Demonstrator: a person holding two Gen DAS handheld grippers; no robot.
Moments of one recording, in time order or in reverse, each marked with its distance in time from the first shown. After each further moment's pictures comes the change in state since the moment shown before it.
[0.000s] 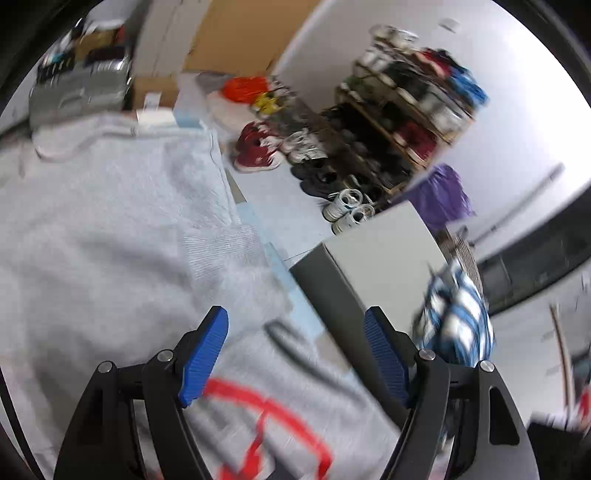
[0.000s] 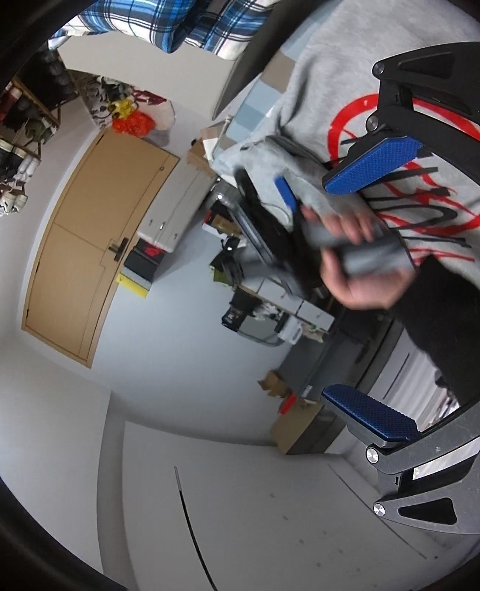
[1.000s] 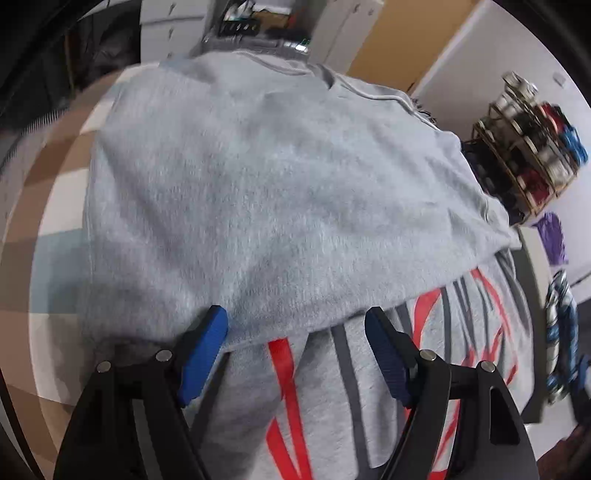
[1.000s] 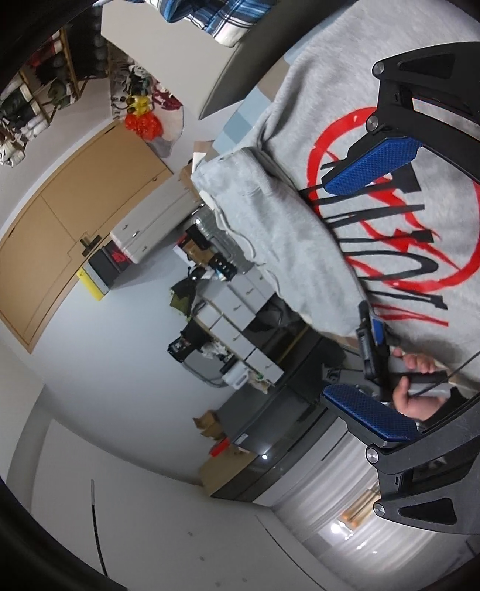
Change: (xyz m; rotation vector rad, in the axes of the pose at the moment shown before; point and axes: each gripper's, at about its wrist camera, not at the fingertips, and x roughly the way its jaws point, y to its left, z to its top) left arm -0.068 0.155 -0.149 -0.285 -0.045 0.389; right arm 0.052 0.017 -0.041 -0.227 0.180 -0.182
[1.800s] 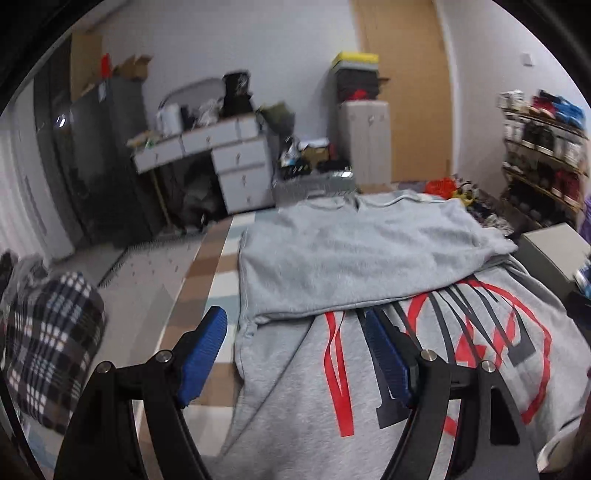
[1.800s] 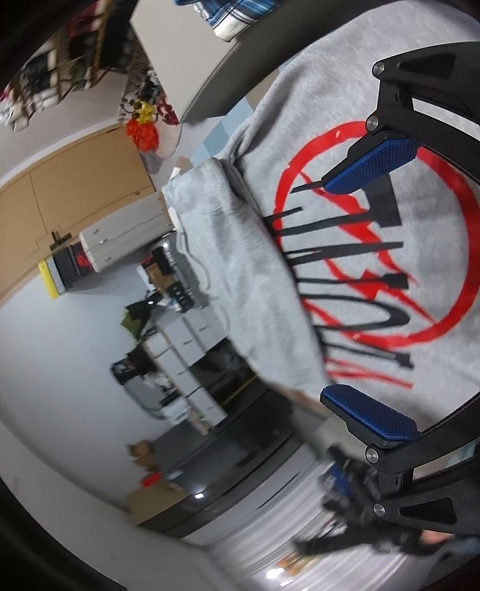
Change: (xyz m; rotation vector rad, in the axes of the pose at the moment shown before) left arm -0.173 -0.019 -0.106 0.193 -0.565 0.401; right arm 0.045 0.016 -0.035 -0.229 0.173 -0.229
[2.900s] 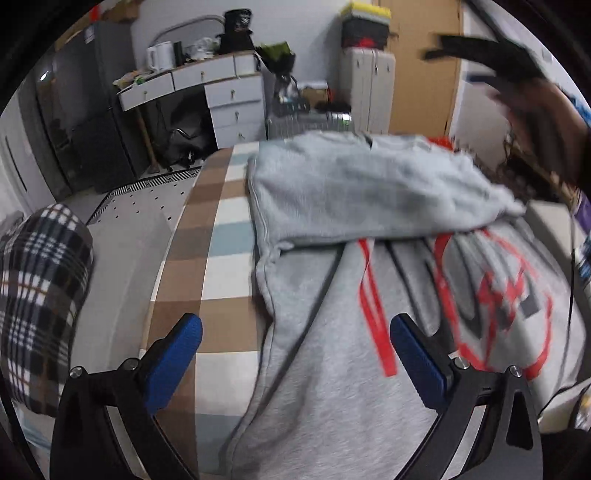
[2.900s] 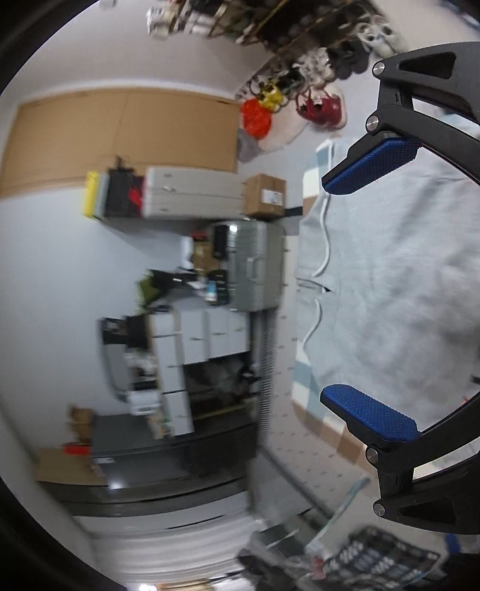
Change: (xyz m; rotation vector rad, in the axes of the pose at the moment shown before) left arm 0.040 0.038 -0.030 -0.039 0.278 -0.071; right arm 0.196 0.132 0.218 -0.421 0.021 -0.155
